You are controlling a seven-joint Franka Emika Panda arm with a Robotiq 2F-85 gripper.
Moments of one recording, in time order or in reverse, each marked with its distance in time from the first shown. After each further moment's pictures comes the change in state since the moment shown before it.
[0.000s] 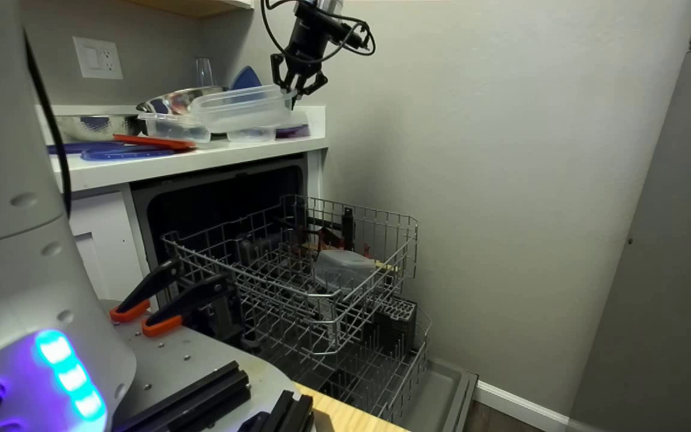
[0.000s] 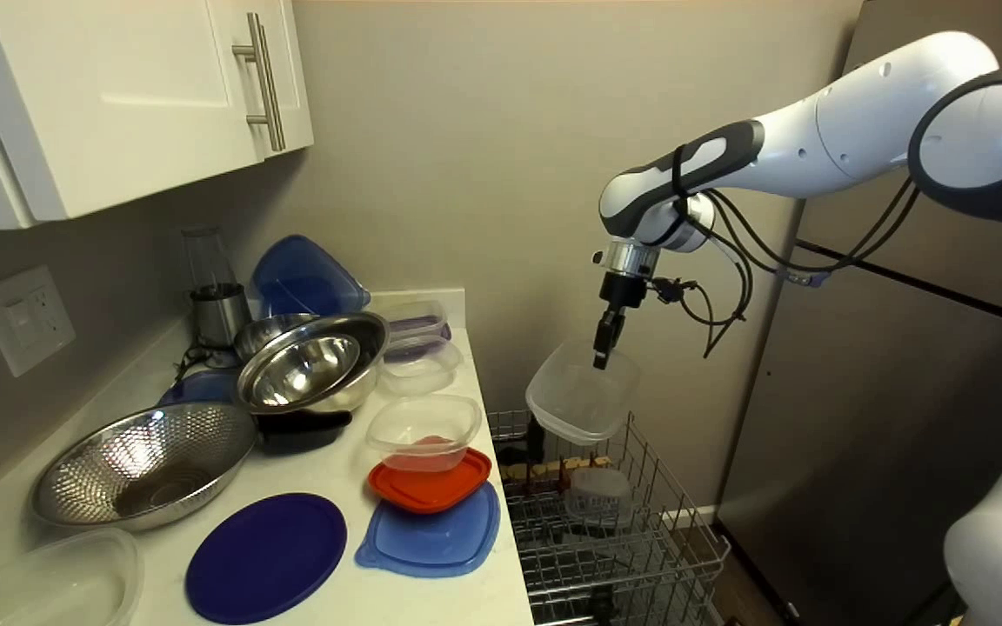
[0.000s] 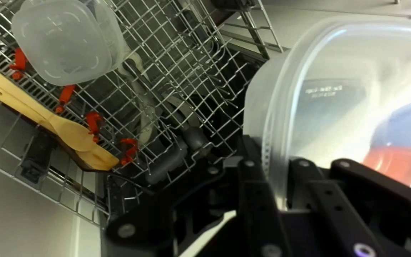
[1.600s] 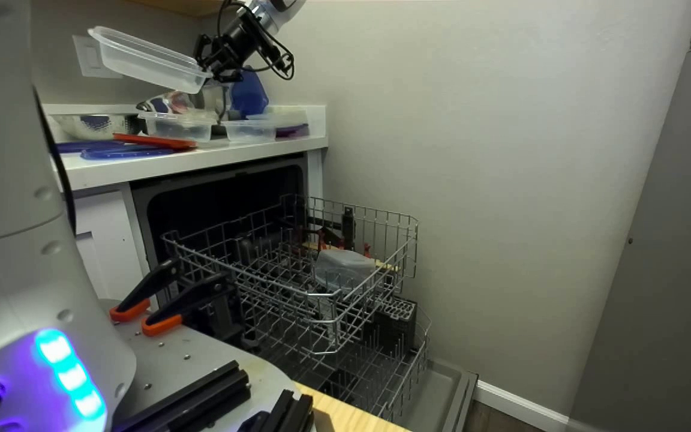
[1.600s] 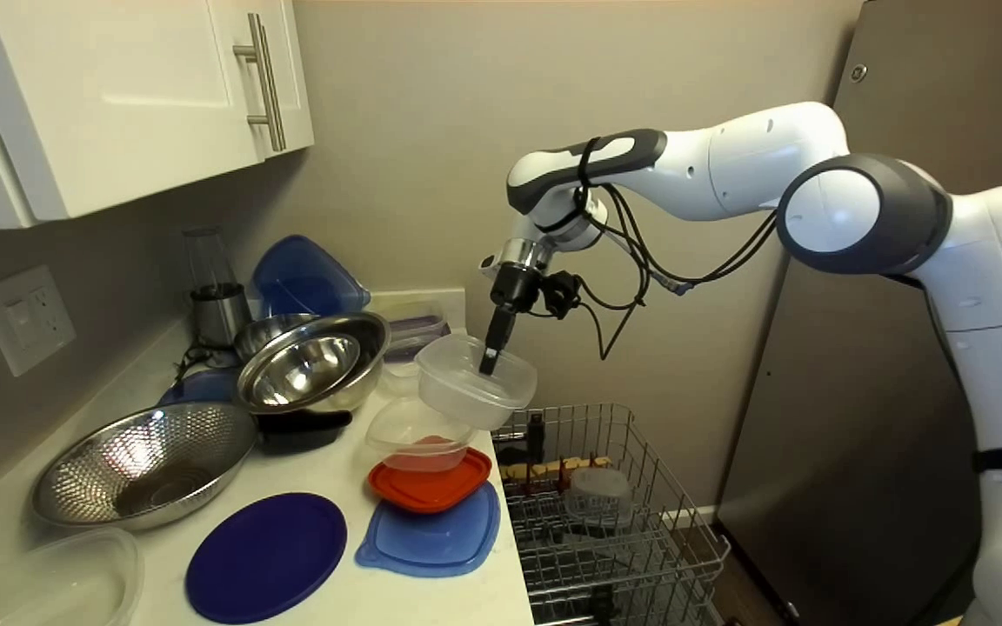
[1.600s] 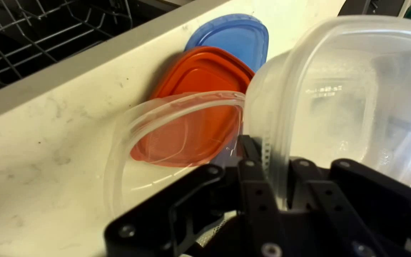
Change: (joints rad) arm 0.250 0.352 0.031 0.516 0.255 -0.420 -0.038
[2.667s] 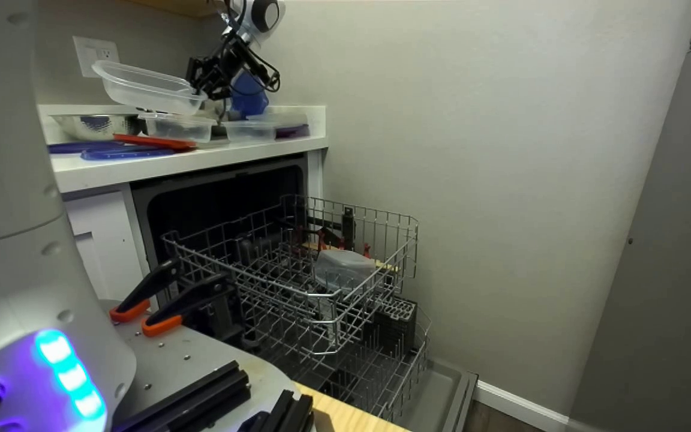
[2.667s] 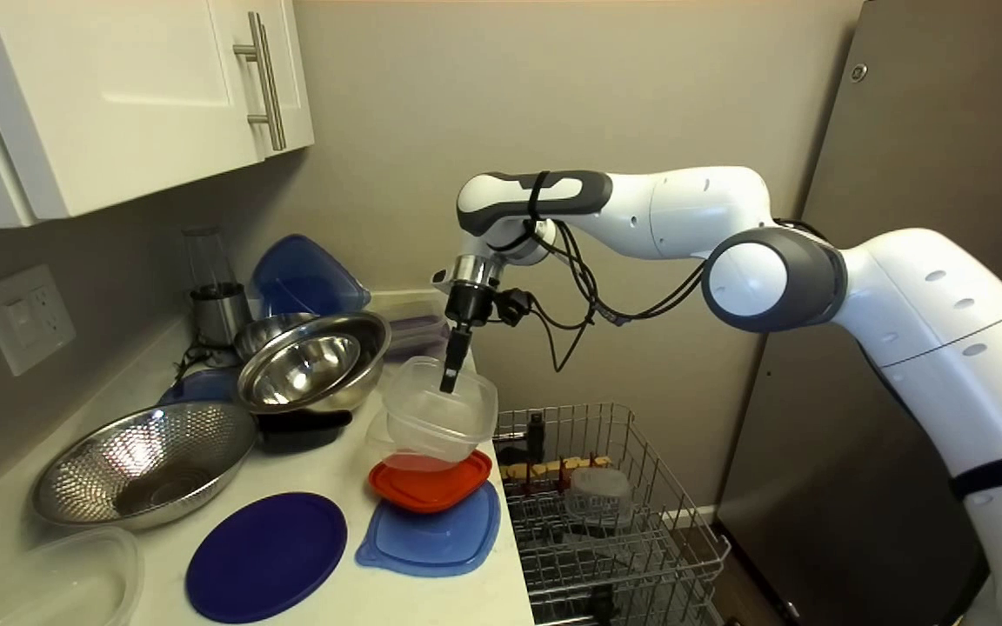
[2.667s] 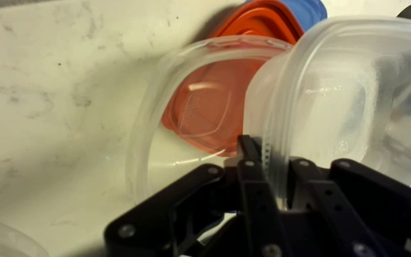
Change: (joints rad) arm 0.142 0.273 0.008 0.386 -0.145 -0.044 0.000
